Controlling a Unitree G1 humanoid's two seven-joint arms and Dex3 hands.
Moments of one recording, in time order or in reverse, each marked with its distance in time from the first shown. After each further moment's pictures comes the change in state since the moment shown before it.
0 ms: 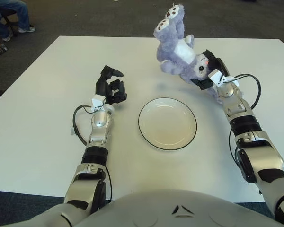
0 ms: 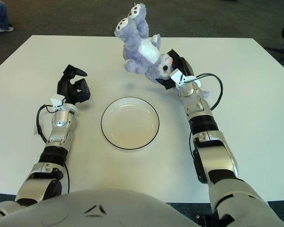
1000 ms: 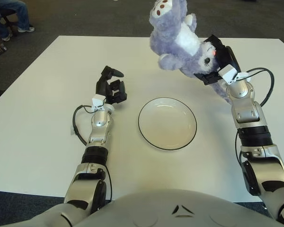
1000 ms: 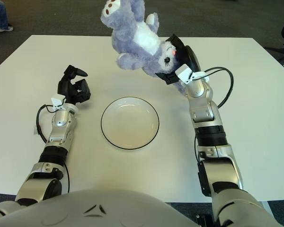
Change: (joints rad) left arm 0.000 -0.001 0.001 0.001 0.002 0.017 -0.002; right arm 0.157 -0.022 -0.058 -0.457 0.055 0.089 0.127
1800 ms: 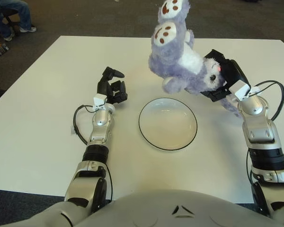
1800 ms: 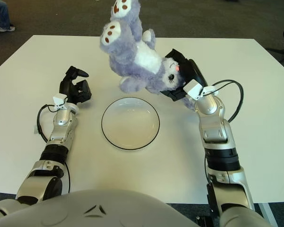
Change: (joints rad) left arm -0.032 0.002 0.007 0.070 0.002 -0.001 0.002; right arm 0.217 -0.039 -0.039 -0.265 0.035 0.081 0.136
